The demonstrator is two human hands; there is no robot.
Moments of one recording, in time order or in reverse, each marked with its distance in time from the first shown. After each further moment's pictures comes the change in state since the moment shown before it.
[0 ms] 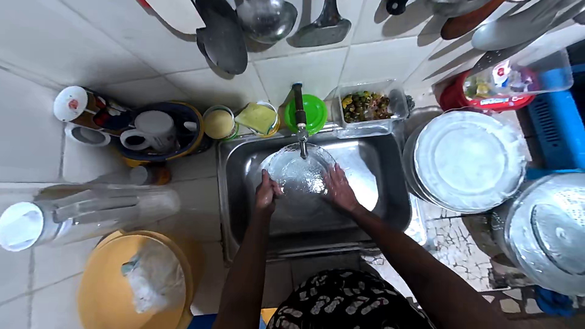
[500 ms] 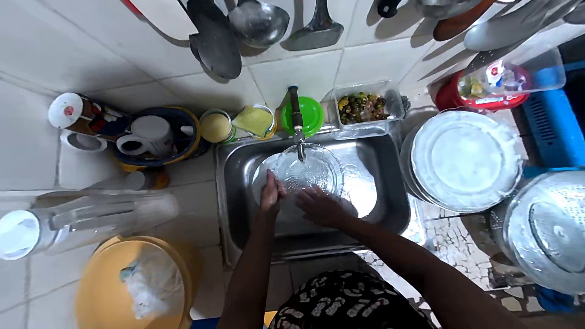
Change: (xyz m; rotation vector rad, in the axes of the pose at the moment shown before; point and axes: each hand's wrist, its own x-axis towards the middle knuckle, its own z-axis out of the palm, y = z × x) left_hand 0.003 -0.006 0.019 0.011 0.020 -0.011; right_hand -0.002 -0.050 0.001 -0.048 -0.170 -0.354
